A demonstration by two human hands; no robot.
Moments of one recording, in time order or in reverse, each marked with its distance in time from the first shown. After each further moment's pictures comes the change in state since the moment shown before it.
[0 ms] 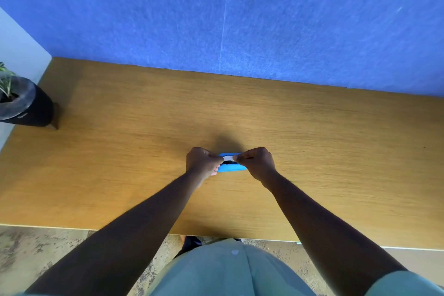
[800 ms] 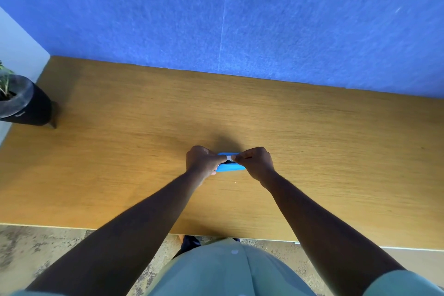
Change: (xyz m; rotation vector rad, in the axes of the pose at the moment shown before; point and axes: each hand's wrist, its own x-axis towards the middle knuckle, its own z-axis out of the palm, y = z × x) left_hand -0.003 0.005 0.005 0.021 0.025 0.008; right_hand -0.001 0.000 -0.002 0.006 -0.006 -0.004
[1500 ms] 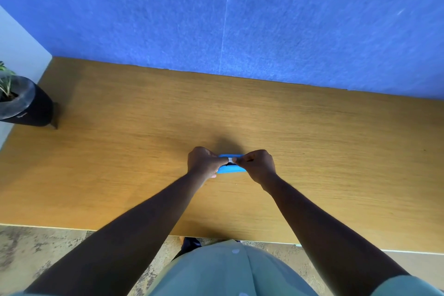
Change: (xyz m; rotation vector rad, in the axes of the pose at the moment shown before) left_hand -0.003 0.005 0.001 0.058 -0.010 -0.002; right_hand -0.003 0.000 0.002 -0.005 0.024 0.004
